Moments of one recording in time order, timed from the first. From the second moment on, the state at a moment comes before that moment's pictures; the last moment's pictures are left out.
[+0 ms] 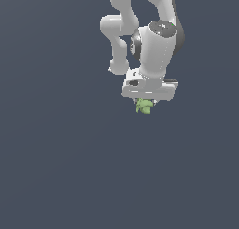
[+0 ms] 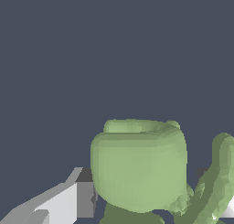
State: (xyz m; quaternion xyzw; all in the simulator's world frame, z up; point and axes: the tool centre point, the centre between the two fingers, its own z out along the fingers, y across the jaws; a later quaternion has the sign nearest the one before) arm -0.052 0.110 0.209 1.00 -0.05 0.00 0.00
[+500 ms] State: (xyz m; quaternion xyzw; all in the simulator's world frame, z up) arm -0.083 0.150 0.323 1.00 -0.05 0.00 0.00
